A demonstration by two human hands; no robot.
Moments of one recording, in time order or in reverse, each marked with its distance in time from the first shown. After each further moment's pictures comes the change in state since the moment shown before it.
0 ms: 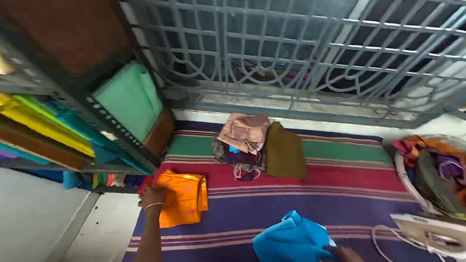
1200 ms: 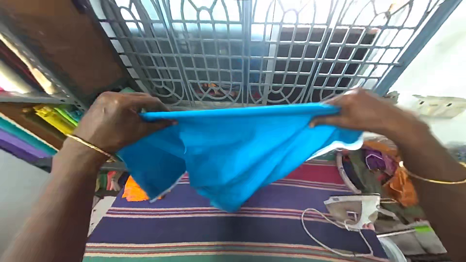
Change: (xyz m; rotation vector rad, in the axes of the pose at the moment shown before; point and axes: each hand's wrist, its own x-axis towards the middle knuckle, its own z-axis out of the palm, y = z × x) left_hand -0.395 0.331 -0.226 0.123 0.283 1.382; right_hand -0.192 -0.004 -0.334 -0.657 0.779 -0.855
